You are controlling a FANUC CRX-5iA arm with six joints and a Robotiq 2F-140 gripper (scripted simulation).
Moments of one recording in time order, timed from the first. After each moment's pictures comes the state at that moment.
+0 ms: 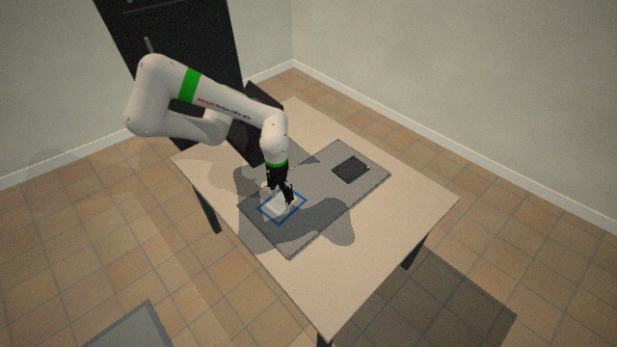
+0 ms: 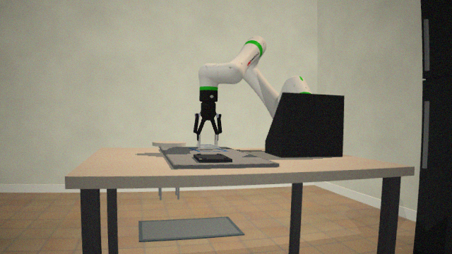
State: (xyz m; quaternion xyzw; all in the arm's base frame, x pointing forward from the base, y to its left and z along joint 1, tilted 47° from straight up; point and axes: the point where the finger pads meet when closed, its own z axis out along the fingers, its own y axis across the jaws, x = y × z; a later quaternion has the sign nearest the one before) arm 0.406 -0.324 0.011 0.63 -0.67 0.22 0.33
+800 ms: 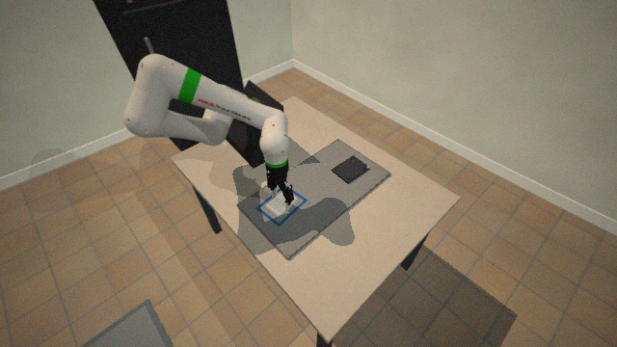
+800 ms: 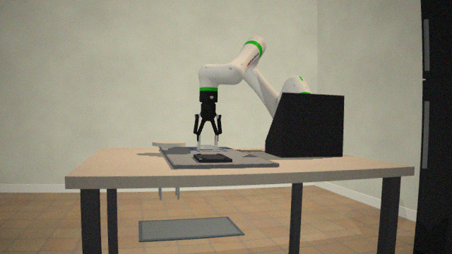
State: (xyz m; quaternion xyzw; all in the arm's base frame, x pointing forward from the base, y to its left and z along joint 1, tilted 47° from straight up) arm 0.405 -0.327 0.009 0.63 -0.67 0.22 0.33
